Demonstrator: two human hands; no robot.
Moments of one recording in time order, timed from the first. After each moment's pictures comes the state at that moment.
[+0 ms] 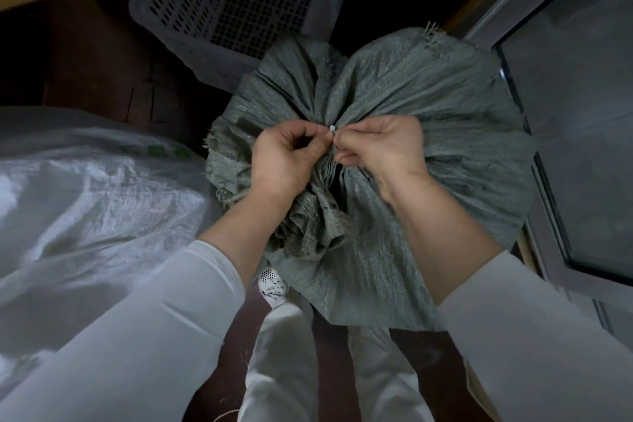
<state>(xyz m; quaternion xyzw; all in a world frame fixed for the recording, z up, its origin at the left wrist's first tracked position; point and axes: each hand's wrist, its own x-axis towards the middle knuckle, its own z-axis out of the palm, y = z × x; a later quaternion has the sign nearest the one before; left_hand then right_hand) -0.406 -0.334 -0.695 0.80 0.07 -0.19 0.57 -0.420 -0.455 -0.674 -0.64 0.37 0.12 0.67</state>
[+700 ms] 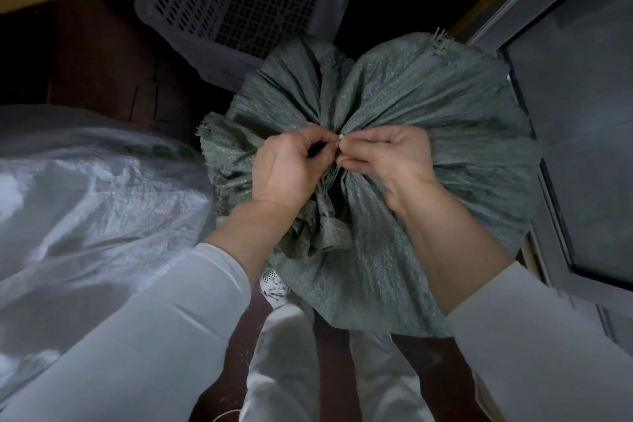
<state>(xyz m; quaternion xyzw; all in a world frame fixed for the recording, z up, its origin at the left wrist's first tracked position) -0.408 -0.329 -0.689 0.91 -0.04 -0.13 0.39 -0.425 -0.455 -0.677 -0.58 0.38 0.13 0.71</state>
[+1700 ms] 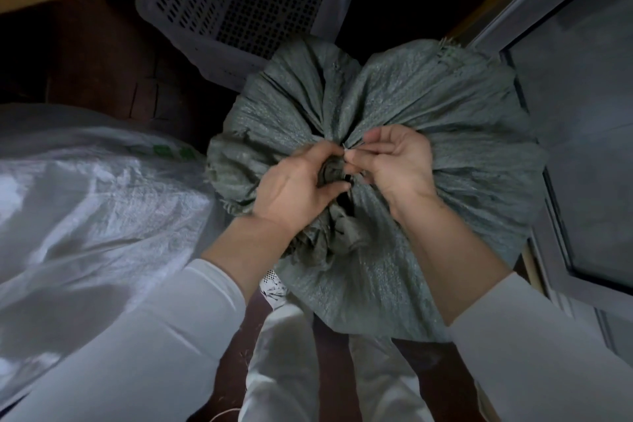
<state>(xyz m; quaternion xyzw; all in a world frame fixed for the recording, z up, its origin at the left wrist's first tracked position) -0.418 -0.317 -0.692 0.92 -0.16 -0.24 0.29 -0.428 -0.454 -0.682 -0.62 0.38 0.11 0.68</state>
